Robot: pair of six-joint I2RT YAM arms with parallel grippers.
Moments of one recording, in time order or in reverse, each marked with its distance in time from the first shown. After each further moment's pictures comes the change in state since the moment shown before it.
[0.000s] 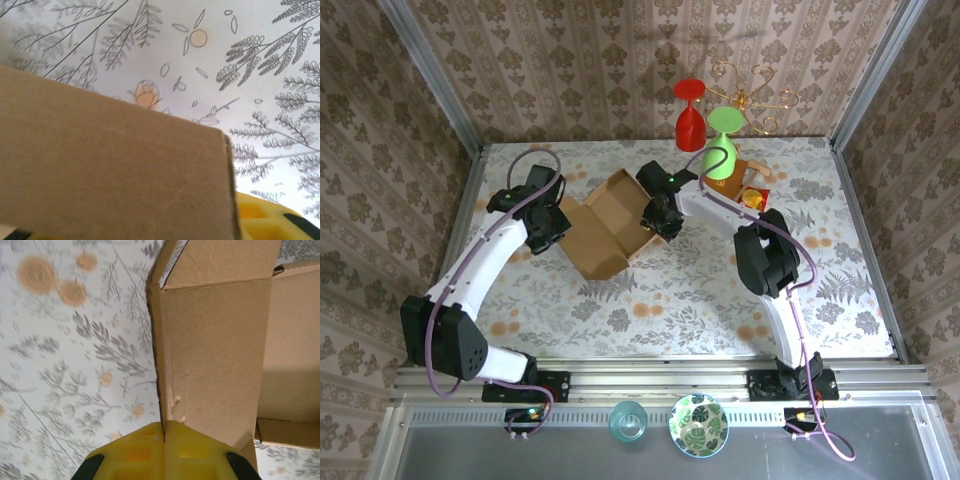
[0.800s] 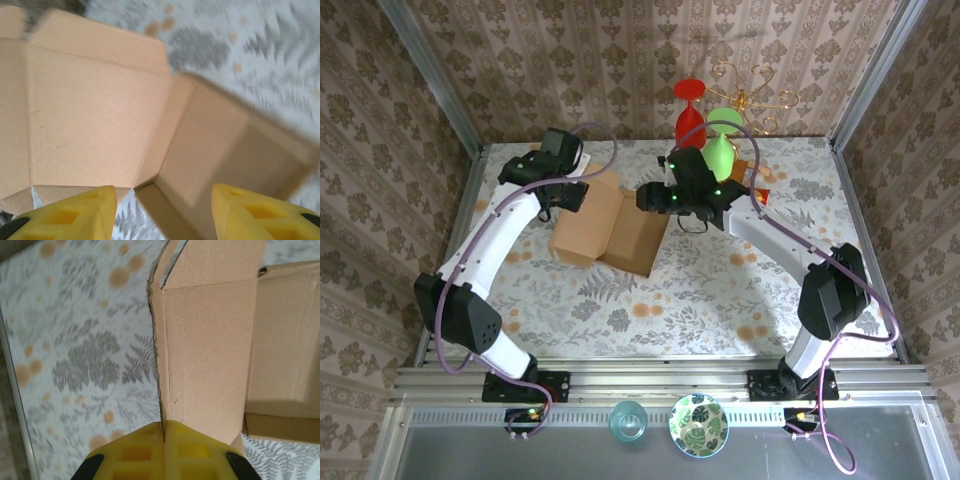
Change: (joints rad) left arm -0.098 0.167 0.351 0.015 -0.050 0.969; right arm -0.034 -0.493 -0.415 0.558 -0.141 -0.683
